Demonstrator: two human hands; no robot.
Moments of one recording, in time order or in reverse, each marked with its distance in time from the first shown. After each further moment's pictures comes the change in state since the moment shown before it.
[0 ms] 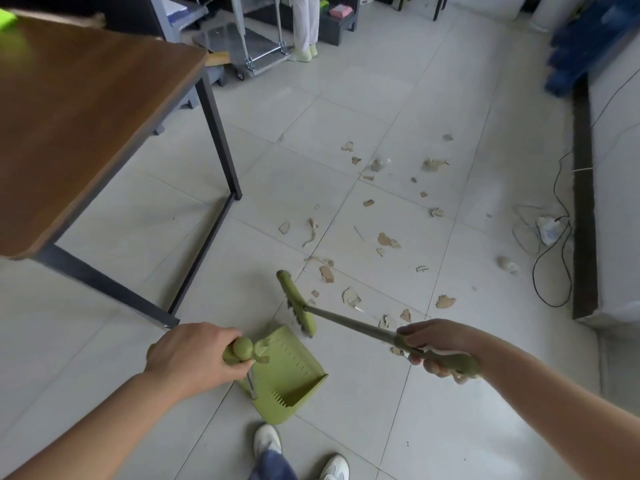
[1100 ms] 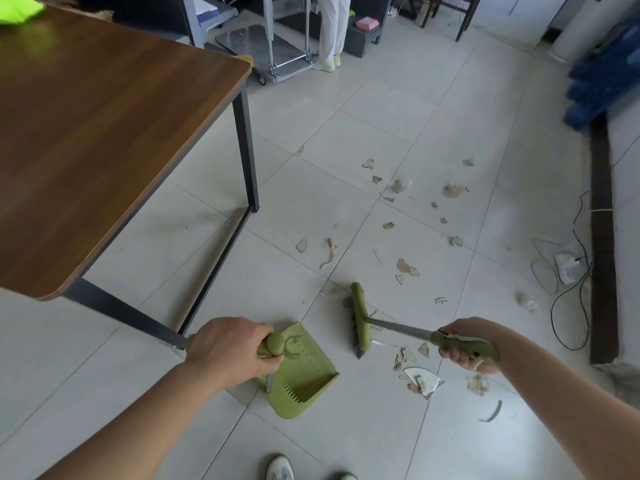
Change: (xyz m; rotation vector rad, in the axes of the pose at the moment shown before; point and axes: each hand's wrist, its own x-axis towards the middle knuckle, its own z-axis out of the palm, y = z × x) left_hand 0.097 -0.082 -0.040 -0.014 -0.020 0.059; right_hand 0.075 -0.123 -0.003 0.261 0.081 0.139
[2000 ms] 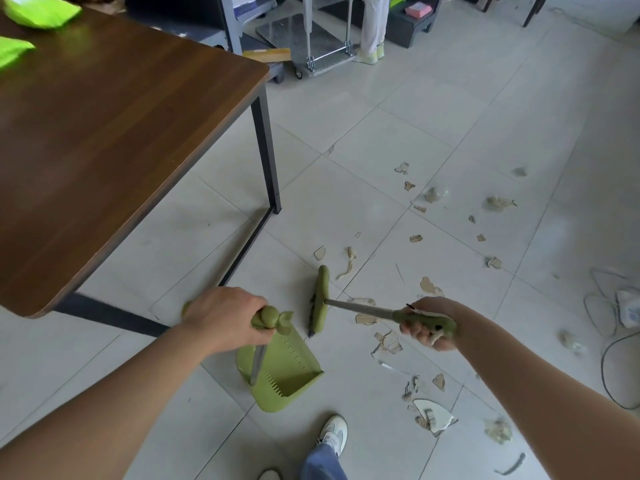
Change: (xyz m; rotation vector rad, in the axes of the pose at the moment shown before) left_hand 0.105 0.006 -0.057 0.025 -0.027 -0.079; right_hand 0.062 -0.142 0.007 -0.060 -0.248 0.039
